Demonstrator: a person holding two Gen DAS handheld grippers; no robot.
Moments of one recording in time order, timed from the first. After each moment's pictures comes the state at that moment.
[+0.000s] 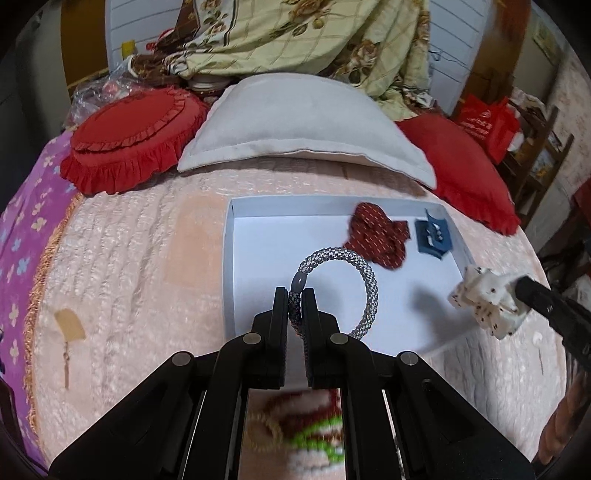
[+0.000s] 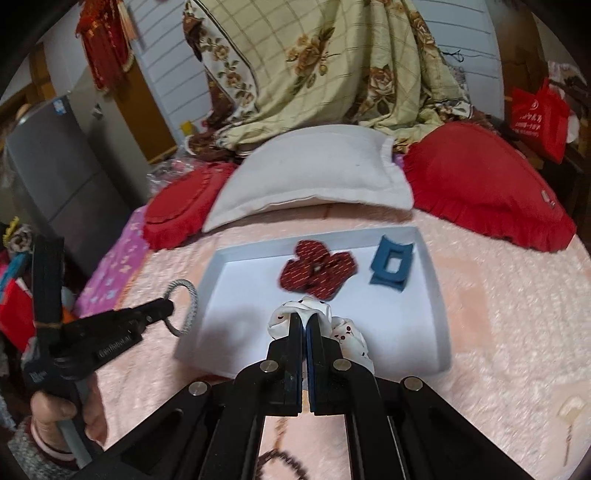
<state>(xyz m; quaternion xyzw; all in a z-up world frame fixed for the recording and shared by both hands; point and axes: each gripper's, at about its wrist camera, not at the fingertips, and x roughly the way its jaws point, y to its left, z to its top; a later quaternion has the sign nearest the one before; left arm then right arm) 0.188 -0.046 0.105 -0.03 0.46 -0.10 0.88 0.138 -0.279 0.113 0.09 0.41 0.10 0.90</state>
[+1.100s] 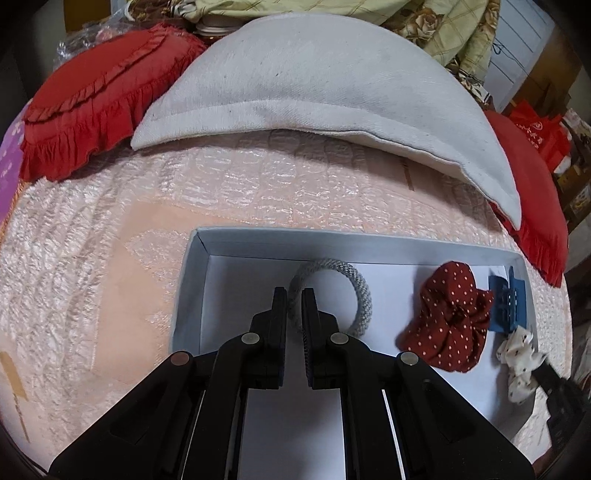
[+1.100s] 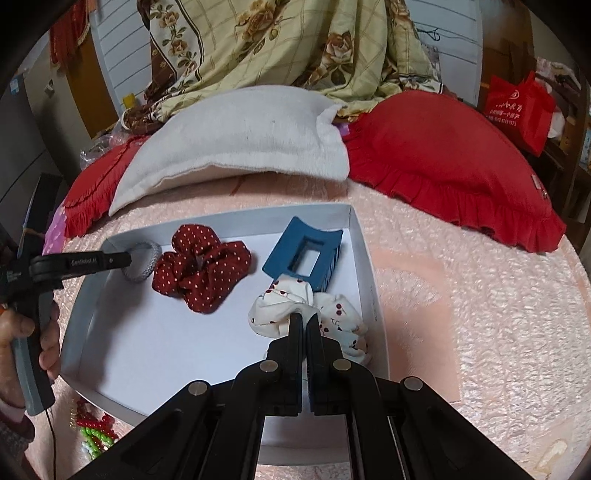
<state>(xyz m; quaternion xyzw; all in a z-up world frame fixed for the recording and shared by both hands) 0.325 -0.060 0.024 -0.07 0.53 -0.06 0.84 0.206 -0.327 0.032 0.05 0.46 0.03 0.89</state>
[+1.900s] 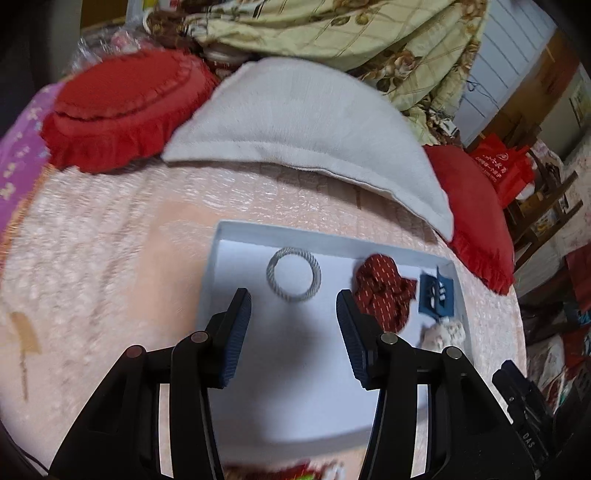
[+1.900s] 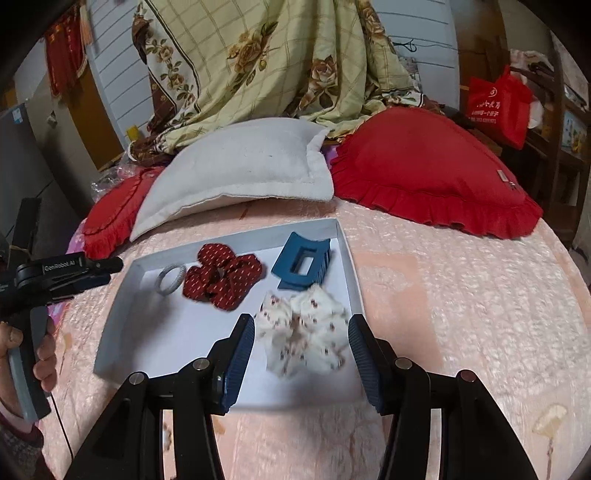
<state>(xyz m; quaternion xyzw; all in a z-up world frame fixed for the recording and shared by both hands) 0.249 -0.035 0.101 -0.12 0.48 -0.09 0.86 0.142 -0.337 0.077 0.09 0.41 0.02 0.91</state>
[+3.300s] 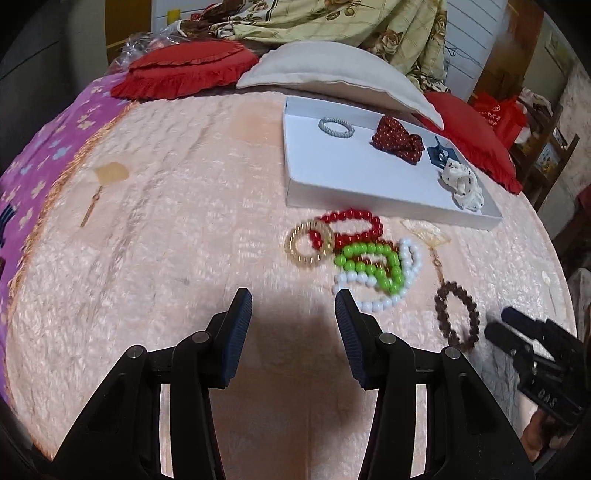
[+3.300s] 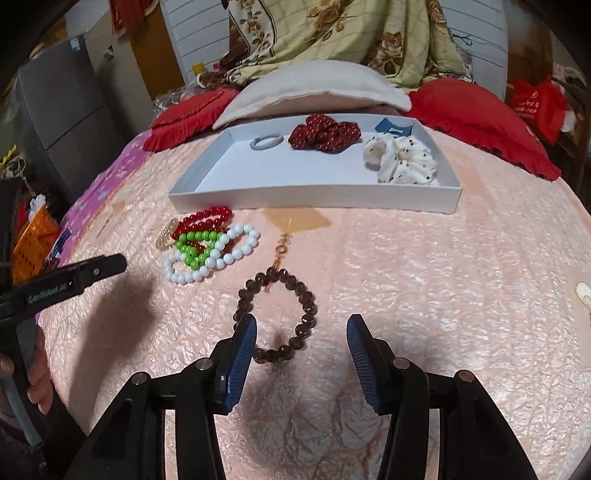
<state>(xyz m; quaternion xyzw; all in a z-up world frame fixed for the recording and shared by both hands) 0.039 0.003 0.040 -0.05 0.47 -0.07 0.88 -0.006 -0.242 0.010 0.03 0.46 0.11 0.88</state>
